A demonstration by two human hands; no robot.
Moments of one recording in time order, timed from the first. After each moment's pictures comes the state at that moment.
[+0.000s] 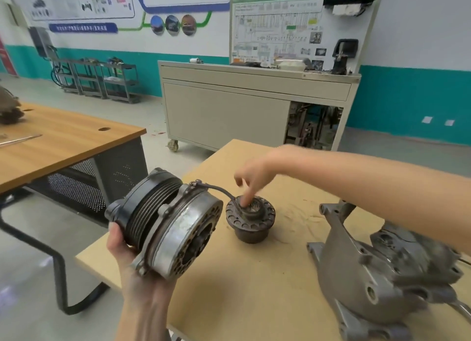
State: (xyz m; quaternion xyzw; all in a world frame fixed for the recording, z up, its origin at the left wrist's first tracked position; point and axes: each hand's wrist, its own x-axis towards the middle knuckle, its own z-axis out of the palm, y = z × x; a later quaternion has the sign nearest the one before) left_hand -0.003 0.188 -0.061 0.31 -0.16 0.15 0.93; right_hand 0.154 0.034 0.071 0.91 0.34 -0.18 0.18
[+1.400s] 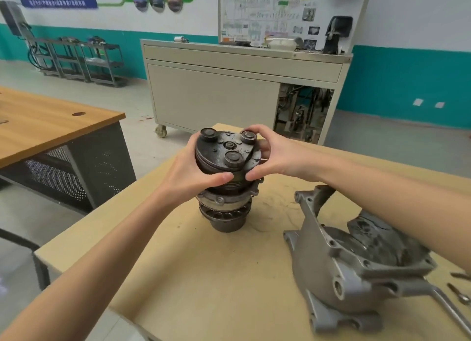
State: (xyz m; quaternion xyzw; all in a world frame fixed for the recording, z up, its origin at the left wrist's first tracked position) left_hand 0.114 0.143 -0.009 0.81 -0.14 0.15 0.54; right_hand 0.157 -0.068 0.037 0.83 0.27 -0.16 -0.46
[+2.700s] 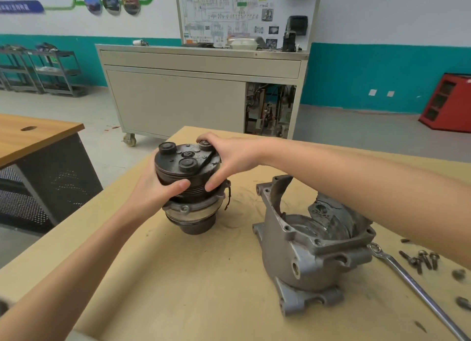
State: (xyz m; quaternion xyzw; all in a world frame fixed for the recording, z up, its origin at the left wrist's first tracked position) left_hand 0.118 0.140 -0.034 0.78 -0.17 0.11 0.59; right_hand 0.158 -0.058 0.051 0.92 0.29 -0.16 -0.22
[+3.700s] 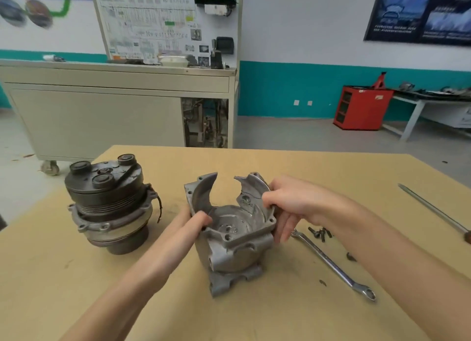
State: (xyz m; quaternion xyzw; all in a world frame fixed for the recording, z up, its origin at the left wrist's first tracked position) left_hand 0.036 -0.003 -0.039 0.77 -0.12 -0.13 0.61; right_hand -0.005 -0.210 0.039 0.87 -0.08 -0.15 -0.46
